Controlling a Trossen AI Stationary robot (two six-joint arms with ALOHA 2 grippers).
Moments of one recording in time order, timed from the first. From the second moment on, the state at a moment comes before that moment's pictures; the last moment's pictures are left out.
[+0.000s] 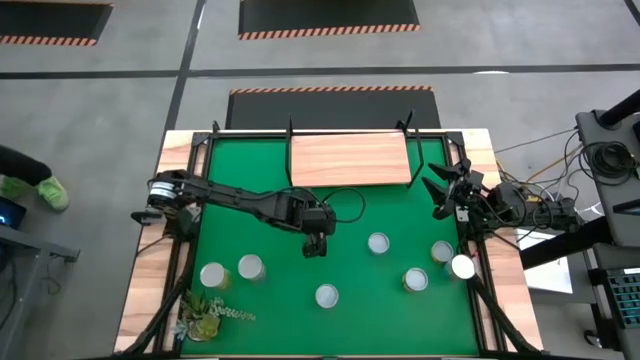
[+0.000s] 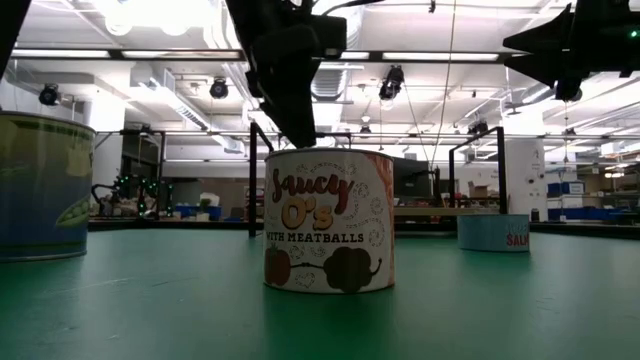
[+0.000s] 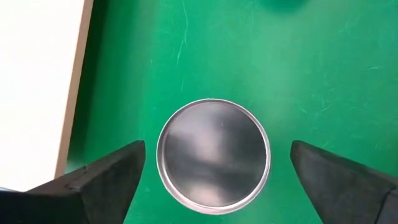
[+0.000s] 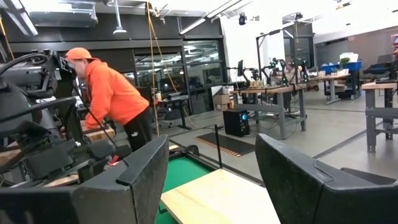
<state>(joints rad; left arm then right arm) -0.12 1.85 1.50 -0.84 -0.27 -0.24 0.05 0.02 0.14 0.13 0.54 -0.01</state>
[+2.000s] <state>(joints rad) 0.31 2.11 2.11 -1.17 -0.45 -0.50 0.05 0.02 0.14 0.12 0.54 0.00</state>
